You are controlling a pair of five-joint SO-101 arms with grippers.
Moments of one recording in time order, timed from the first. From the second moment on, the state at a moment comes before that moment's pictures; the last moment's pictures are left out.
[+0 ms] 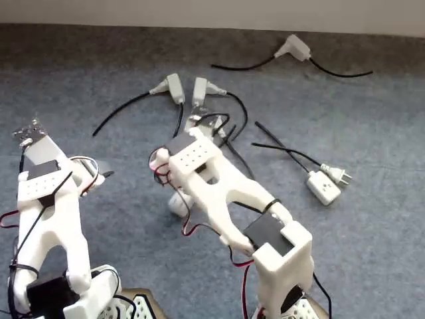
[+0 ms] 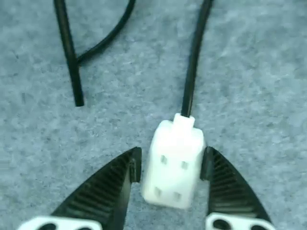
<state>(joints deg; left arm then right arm) -27.8 -20.7 48.7 53.1 20.6 -43.3 17.3 2.2 69.1 -56.3</state>
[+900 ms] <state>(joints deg) -27.8 -20.7 48.7 53.1 20.8 -33.1 17.3 -23.3 80.2 -34.5</state>
